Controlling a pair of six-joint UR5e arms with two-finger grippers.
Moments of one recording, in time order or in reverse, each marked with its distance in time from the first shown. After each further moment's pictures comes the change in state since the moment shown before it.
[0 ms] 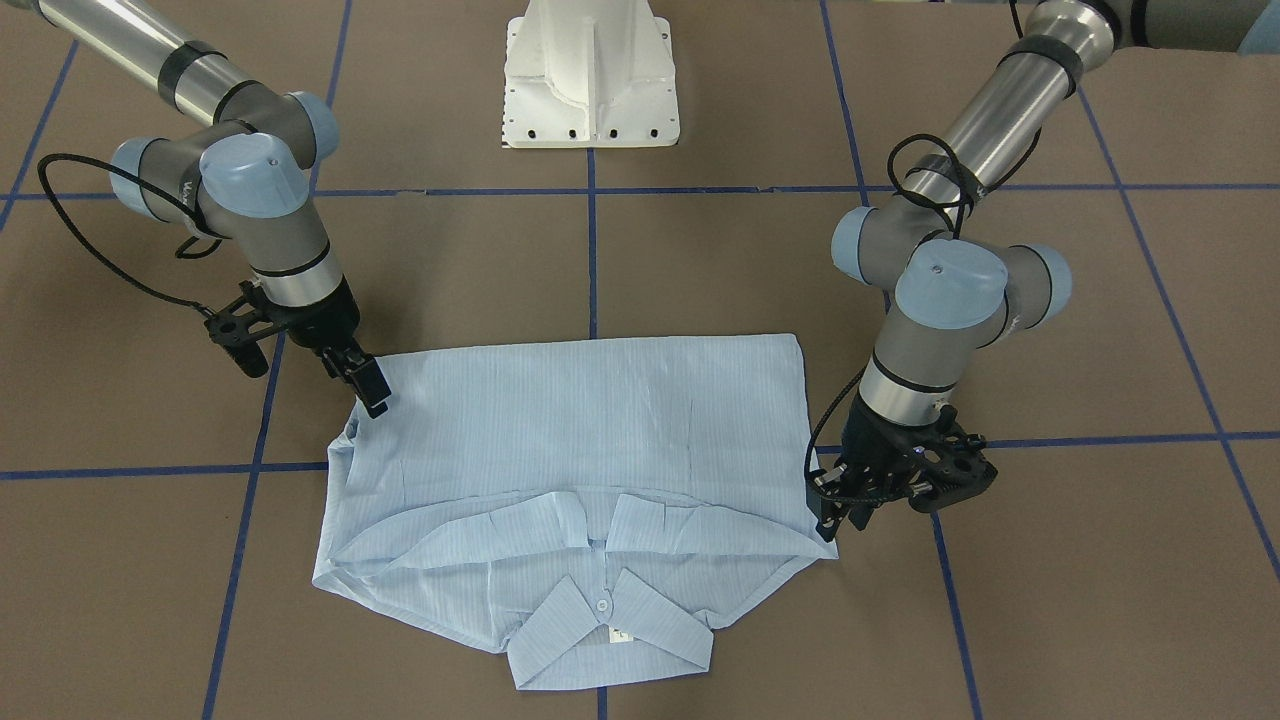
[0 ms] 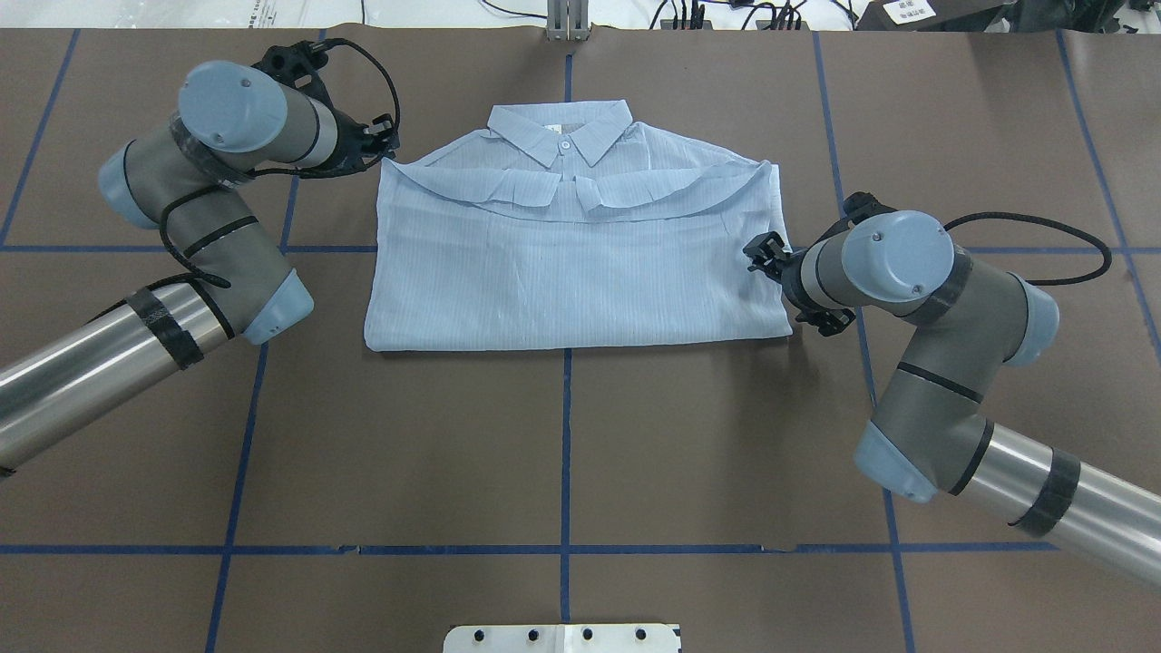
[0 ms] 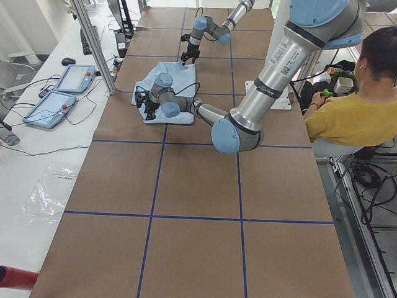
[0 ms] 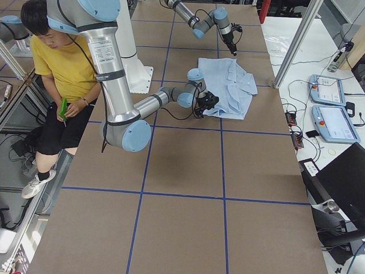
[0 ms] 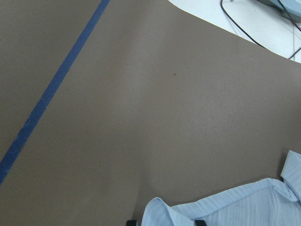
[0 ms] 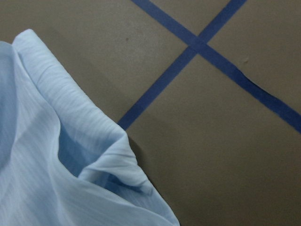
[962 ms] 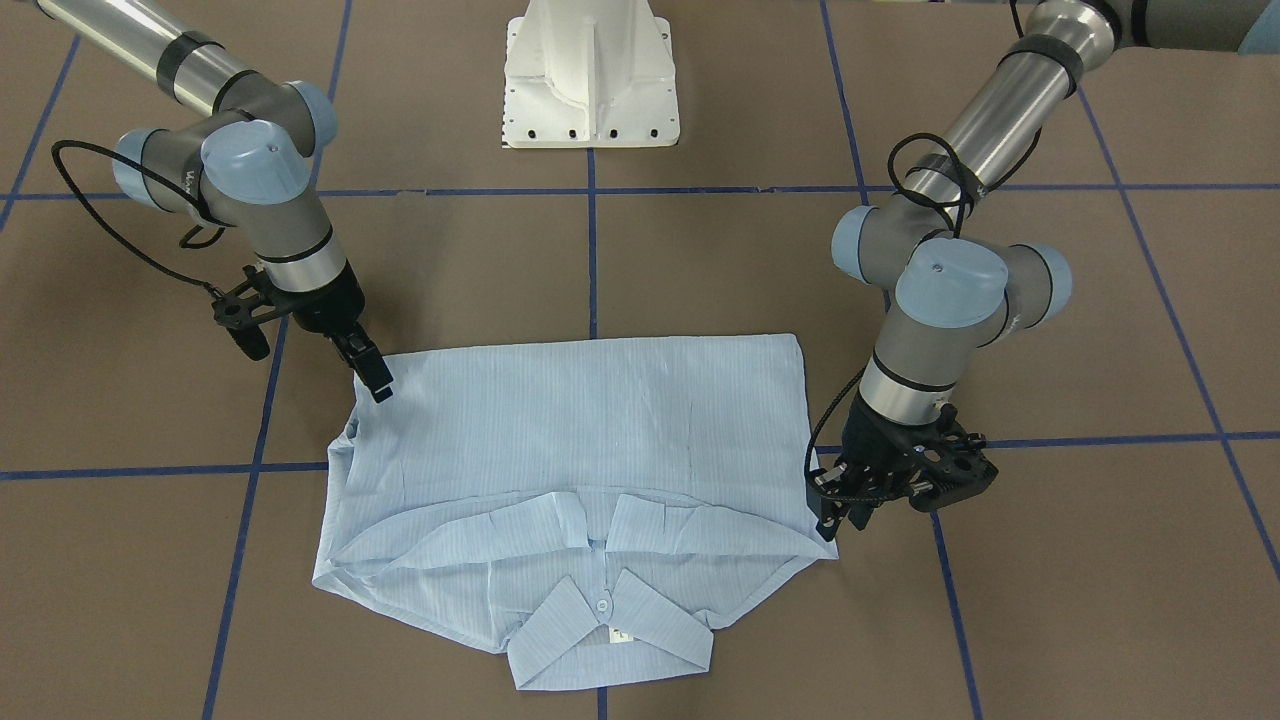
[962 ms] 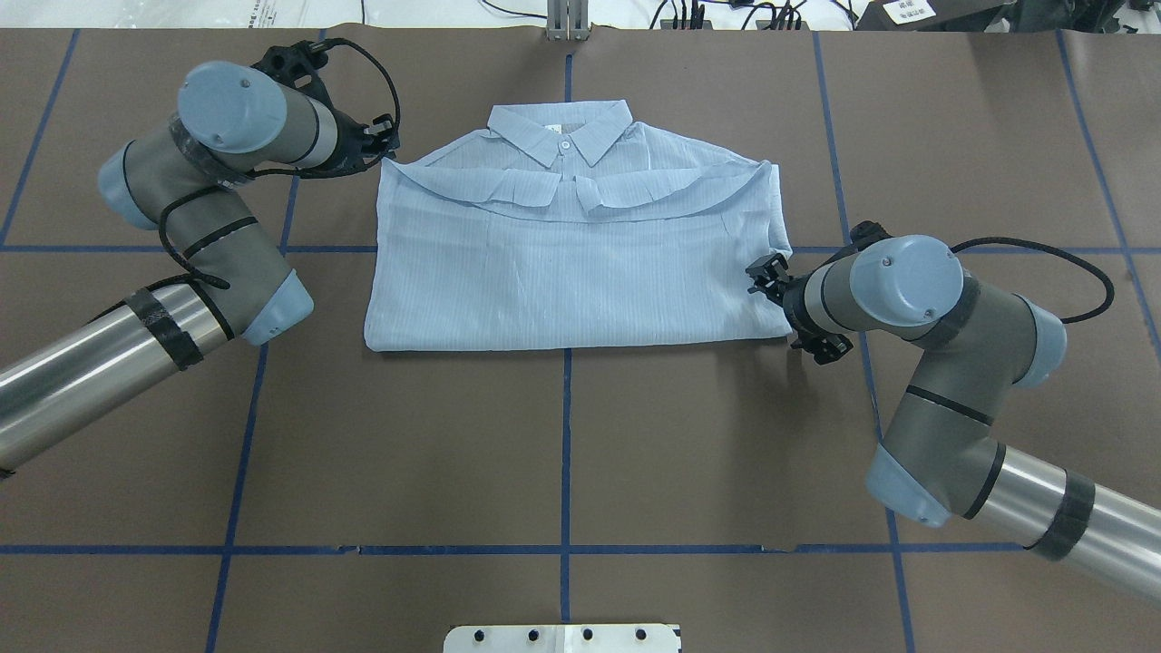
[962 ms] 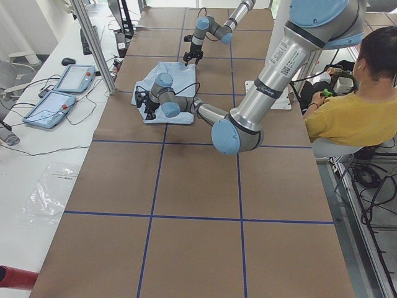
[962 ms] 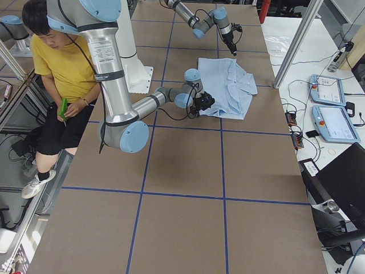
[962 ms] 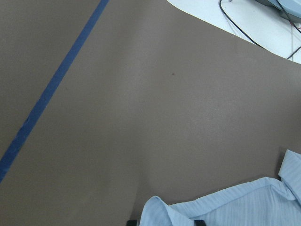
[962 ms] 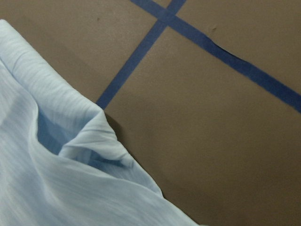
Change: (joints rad) left arm 0.000 0.002 -0.003 -0.001 0.001 0.000; right arm -0.020 -0.025 0.034 0.012 0.019 0.107
